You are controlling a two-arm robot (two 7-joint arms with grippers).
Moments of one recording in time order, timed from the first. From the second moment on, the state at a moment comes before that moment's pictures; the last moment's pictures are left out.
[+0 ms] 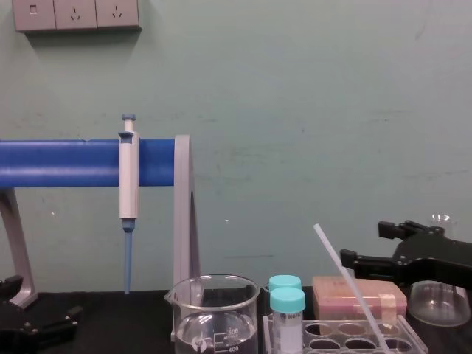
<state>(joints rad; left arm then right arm) -0.20 0.60 0.45 -1.41 -0.25 -0.12 0.03 0.56 0.38 -0.45 -0.98 0.32 -0.28 0.52</state>
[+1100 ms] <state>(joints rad) -0.20 0.60 0.45 -1.41 -0.25 -0.12 0.03 0.71 0.26 -0.44 -0.70 0.30 -0.32 0.69</state>
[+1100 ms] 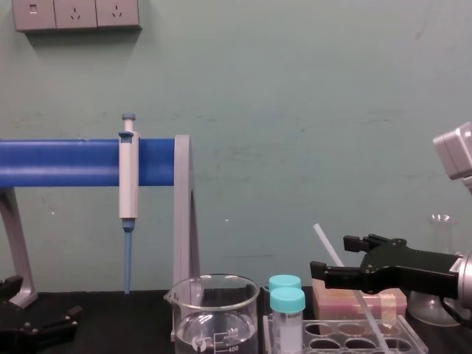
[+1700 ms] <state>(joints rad) -0.20 0.60 0.45 -1.41 -0.25 -0.12 0.03 0.71 0.26 -0.44 -0.70 0.30 -0.32 0.69</state>
